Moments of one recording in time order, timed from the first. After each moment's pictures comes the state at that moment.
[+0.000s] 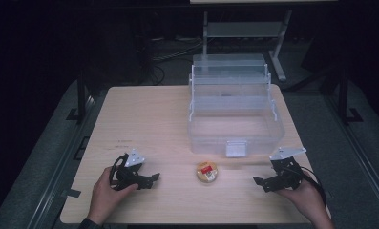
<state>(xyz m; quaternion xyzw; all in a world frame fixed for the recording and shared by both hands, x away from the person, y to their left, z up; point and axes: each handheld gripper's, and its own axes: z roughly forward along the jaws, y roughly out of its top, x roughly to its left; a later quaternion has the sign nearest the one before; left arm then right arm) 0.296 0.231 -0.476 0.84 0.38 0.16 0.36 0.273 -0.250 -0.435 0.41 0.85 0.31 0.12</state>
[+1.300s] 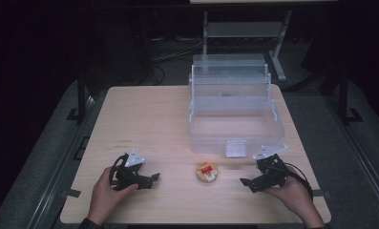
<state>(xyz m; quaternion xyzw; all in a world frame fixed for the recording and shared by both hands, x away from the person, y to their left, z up) 0.296 0.231 -0.476 0.84 0.38 0.16 0.36 0.279 -0.210 -0.425 0.36 0.88 0.30 0.11</state>
